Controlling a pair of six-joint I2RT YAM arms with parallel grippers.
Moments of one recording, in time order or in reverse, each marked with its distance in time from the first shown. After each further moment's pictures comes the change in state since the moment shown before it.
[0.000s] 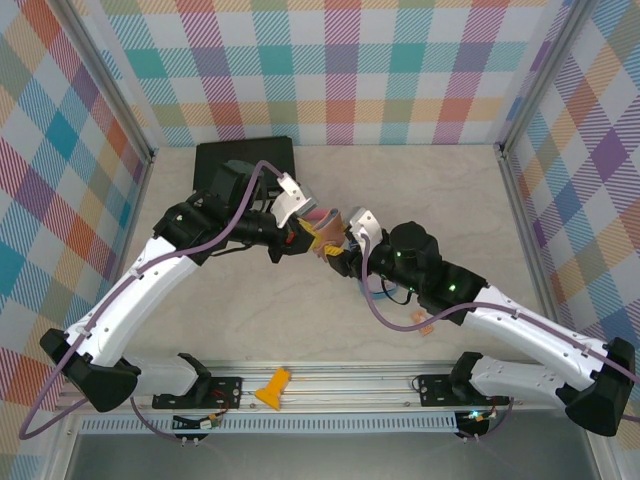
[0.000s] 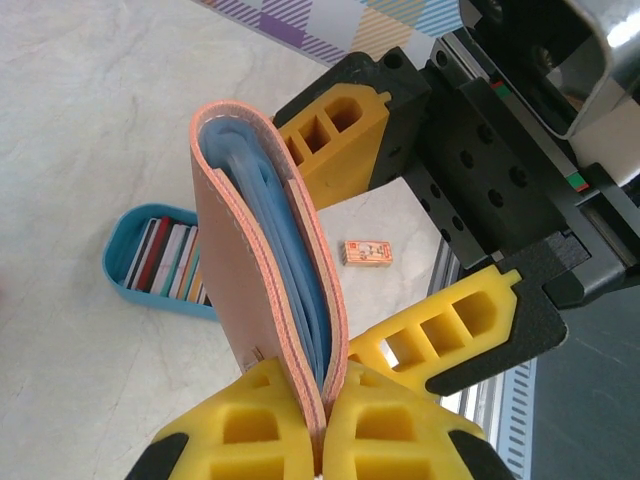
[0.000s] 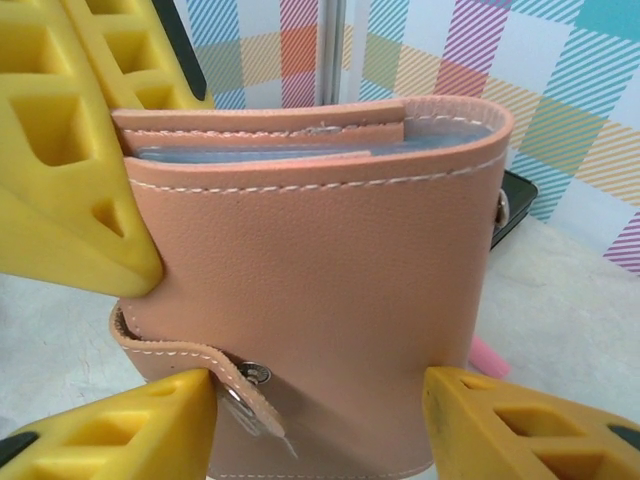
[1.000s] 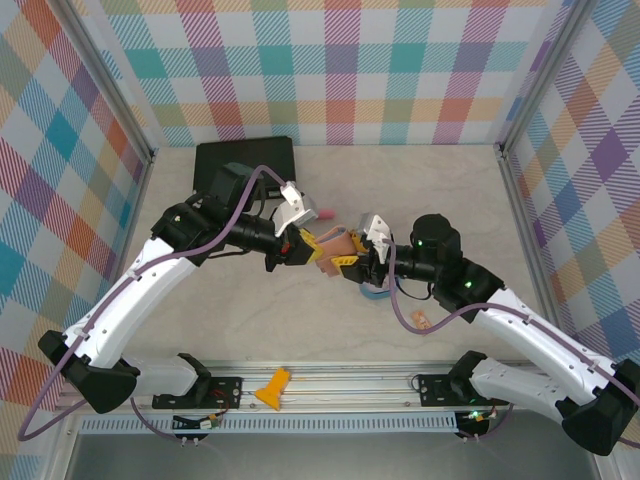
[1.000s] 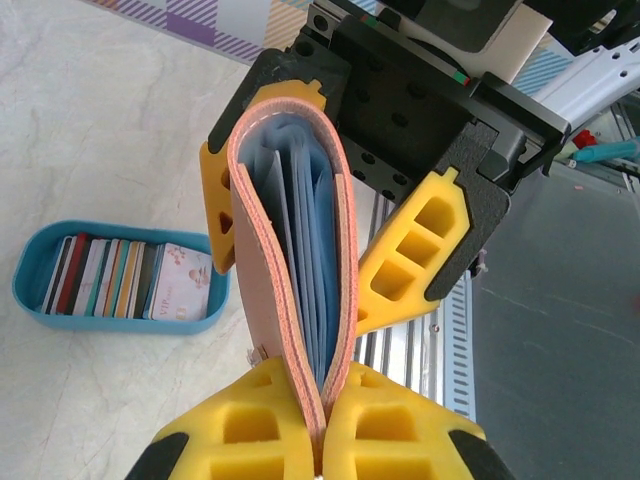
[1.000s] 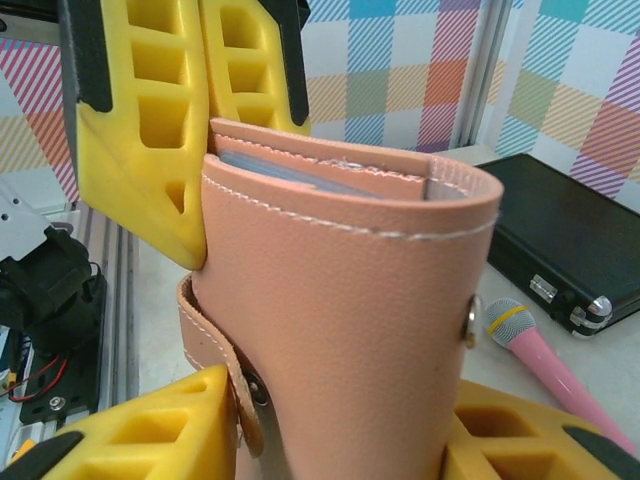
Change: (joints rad) left arm 0.000 -0.006 0.003 -0.063 0.154 0.095; right arm -0.164 -0.065 -0.031 -0.012 -0.500 -0.076
